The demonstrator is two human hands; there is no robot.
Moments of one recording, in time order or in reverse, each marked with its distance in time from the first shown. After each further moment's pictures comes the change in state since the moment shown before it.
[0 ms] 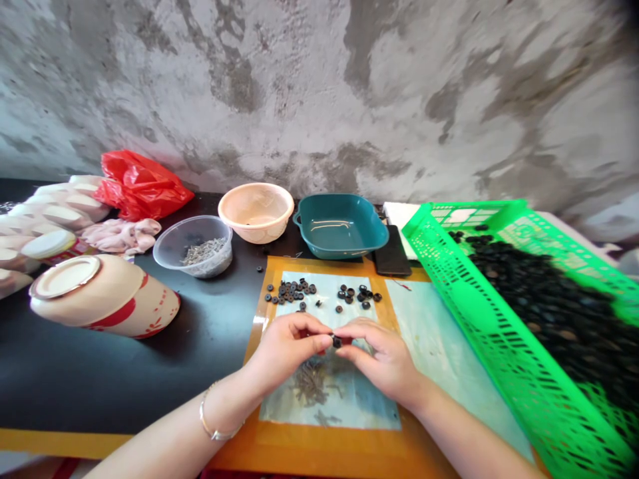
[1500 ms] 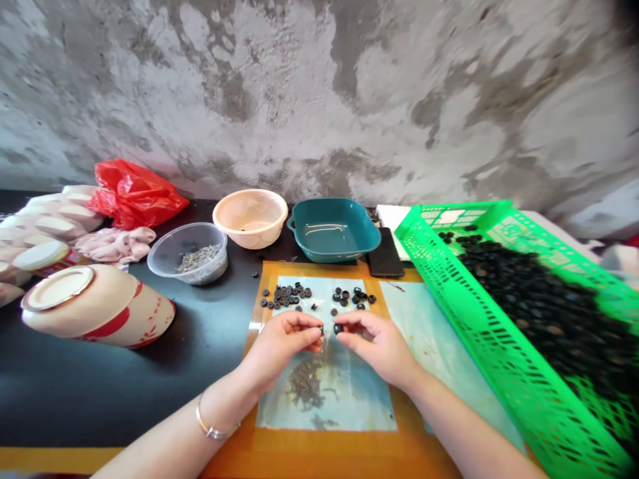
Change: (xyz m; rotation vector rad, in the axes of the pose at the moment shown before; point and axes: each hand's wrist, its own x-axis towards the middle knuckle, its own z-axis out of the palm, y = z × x) left_hand 0.009 -0.007 -0.004 -0.144 0.005 -0.103; right_hand 0.005 0.010 -0.007 0.145 0.000 0.390
